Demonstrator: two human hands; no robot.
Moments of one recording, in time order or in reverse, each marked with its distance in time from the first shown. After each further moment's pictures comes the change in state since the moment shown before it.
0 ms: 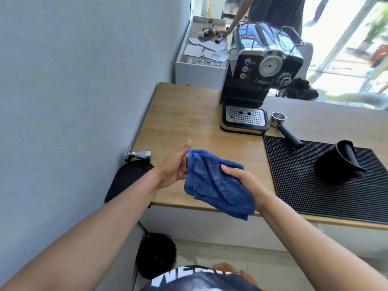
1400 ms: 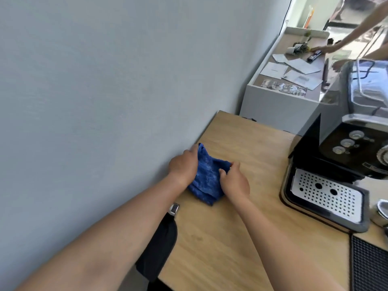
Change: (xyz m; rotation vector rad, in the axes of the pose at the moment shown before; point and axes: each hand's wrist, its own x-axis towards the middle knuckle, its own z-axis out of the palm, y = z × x) left_hand 0.112 0.082 -0.140 1.398 0.921 -0.190; right_hand 0.284 -0.100 0.066 -1.161 0.408 -0.352
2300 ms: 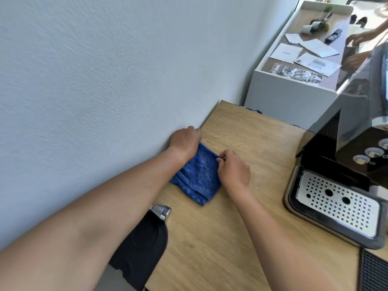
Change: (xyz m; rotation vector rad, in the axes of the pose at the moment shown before) left_hand 0.069 0.011 -0.018 0.281 0.017 0.109; right_hand 0.048 -0.002 0.005 -0.216 0.122 -0.270
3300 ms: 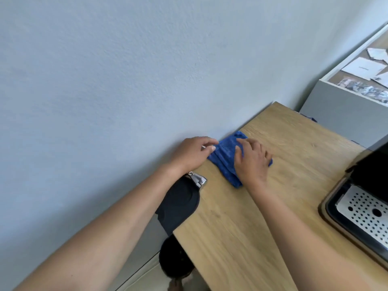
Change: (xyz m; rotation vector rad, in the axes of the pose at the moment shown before) left_hand -0.161 -0.035 -0.006 -0.962 0.109 -0.346; right_hand -0.043 -0.037 0.004 0.081 0.067 -0.368
